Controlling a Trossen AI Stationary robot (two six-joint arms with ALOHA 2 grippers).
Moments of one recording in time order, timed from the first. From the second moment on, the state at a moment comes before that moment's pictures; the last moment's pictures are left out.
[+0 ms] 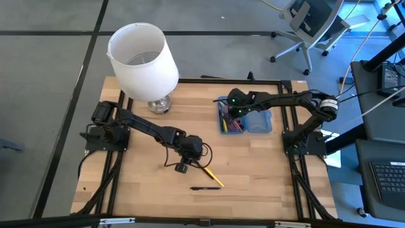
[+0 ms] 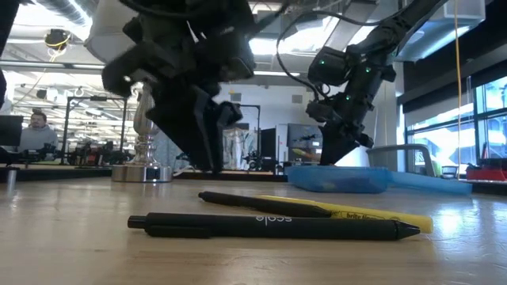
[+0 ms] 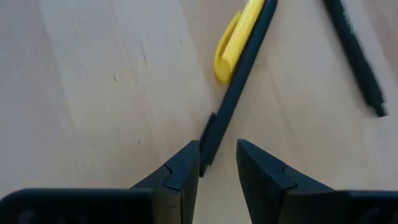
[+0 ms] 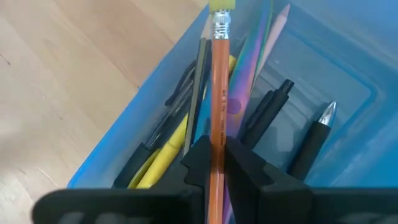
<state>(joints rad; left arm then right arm) -0.17 1.81 1.09 -0.35 0.12 0.09 -0.41 1.62 0.90 -0.36 -0.04 0.44</state>
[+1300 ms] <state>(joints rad) -0.18 1.93 1.09 -0.32 0.09 0.08 -0.41 1.62 0.90 -0.36 -0.11 0.44</state>
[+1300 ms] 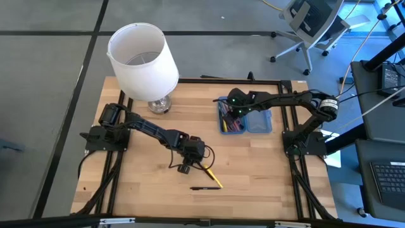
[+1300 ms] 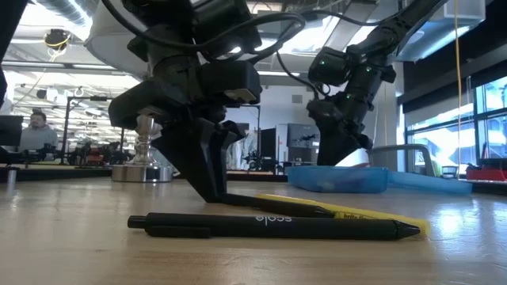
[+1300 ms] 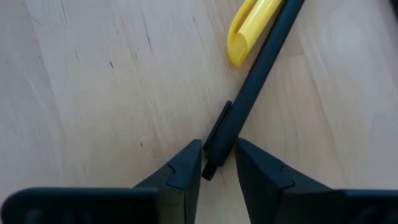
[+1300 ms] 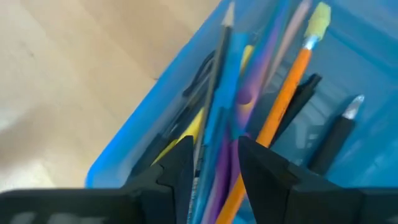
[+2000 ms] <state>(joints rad) -0.18 1.92 1.09 -0.33 0.09 0.09 -0.39 1.36 0.90 -0.35 -0.13 0.36</state>
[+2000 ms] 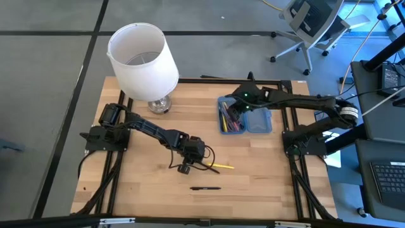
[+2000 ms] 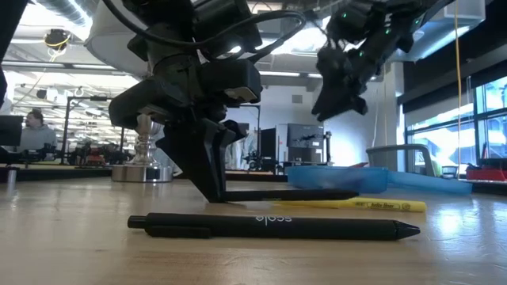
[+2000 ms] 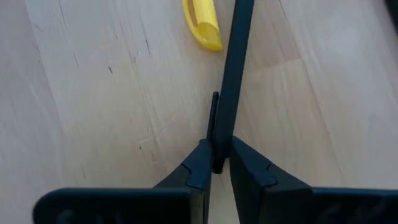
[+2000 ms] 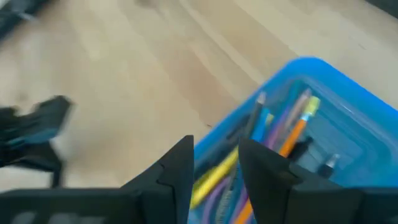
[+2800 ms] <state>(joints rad) -0.16 1.70 1.08 -0.29 0.08 -0.07 -0.07 0.95 0.90 -0.19 -0.17 -0.09</state>
